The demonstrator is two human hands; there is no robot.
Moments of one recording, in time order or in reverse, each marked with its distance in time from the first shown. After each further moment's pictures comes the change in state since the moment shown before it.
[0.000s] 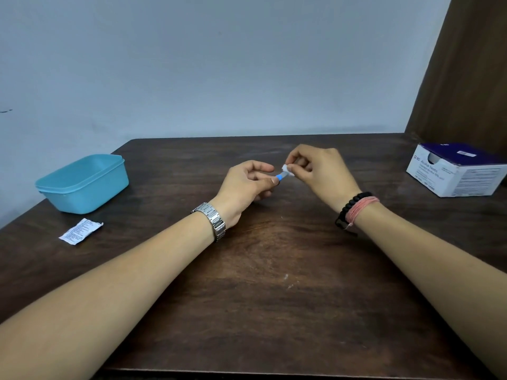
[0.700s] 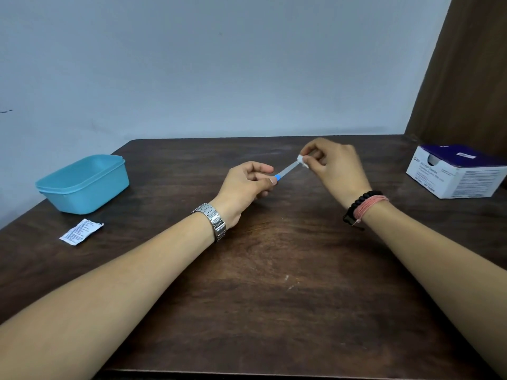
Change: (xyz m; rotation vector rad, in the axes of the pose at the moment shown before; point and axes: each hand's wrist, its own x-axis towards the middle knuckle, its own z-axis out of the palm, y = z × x) left_hand 0.004 -0.001 -0.002 0.042 0.015 0.000; right_hand 0.003 0.012 -0.012 0.000 0.125 0.095
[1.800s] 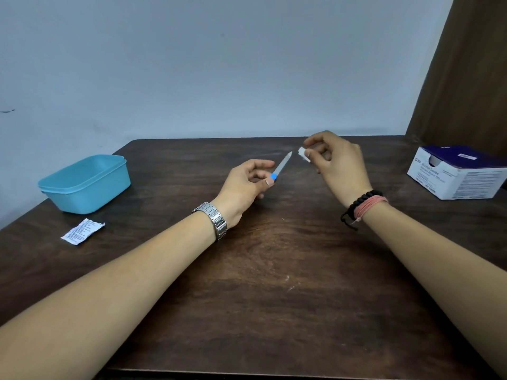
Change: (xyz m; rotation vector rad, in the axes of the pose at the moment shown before) left_hand 0.000 0.002 -0.002 0.076 -0.020 0.054; right_hand -0.001 -0.007 -0.003 0.130 0.064 0.066
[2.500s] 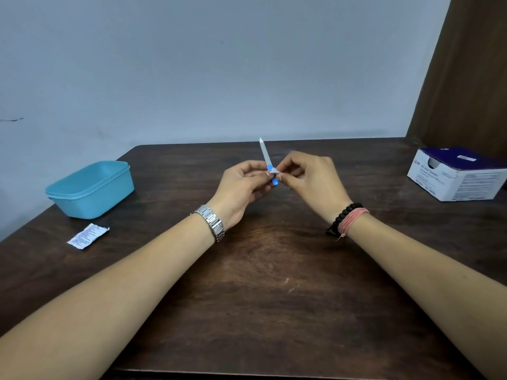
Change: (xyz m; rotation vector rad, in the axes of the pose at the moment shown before) left_hand -0.006 0.012 -0.001 -0.329 0.029 -0.088; right_hand -0.020 -0.025 0.021 0.101 -0.176 -0.093
